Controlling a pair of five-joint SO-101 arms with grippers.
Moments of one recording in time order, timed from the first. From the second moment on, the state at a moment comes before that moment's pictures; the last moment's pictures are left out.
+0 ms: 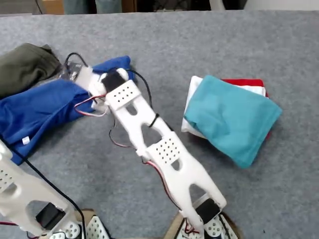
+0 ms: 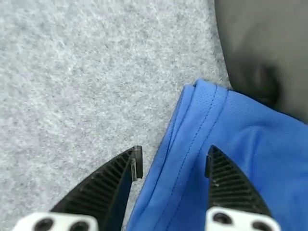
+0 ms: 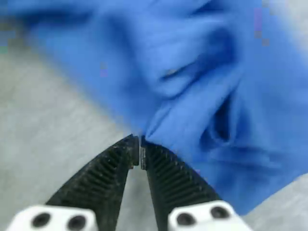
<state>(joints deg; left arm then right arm) -54.1 30.9 -18.9 64.7 4.7 -37.3 70.9 -77.6 80.0 32.2</state>
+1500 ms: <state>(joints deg) -54.2 19.5 -14.2 87.2 -3.6 -40.4 71.3 -93.3 67.5 32.2</state>
